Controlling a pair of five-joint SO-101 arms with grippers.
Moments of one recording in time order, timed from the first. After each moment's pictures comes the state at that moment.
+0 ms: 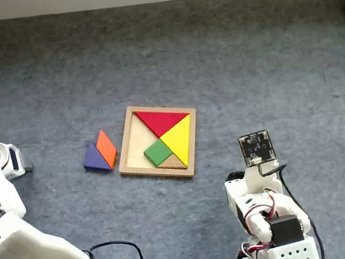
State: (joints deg) left arm -43.9 22.5 14.7 52.7 -19.8; right arm -12.1 -104.5 96.0 64.9 4.8
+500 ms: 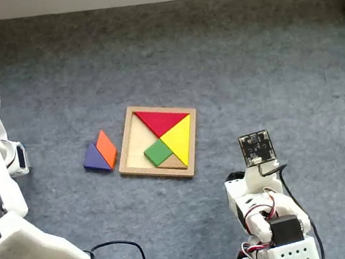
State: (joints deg) left arm -43.5 22.8 14.8 53.1 -20.6; right arm -12.1 -104.5 96.0 64.9 4.8
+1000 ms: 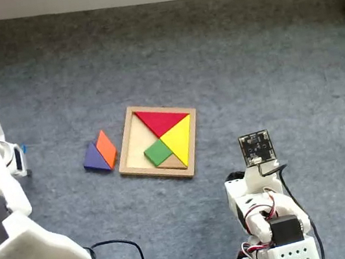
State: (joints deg) left arm -42.8 15.3 15.4 57.6 -20.4; right arm -12.1 -104.5 96.0 64.9 4.8
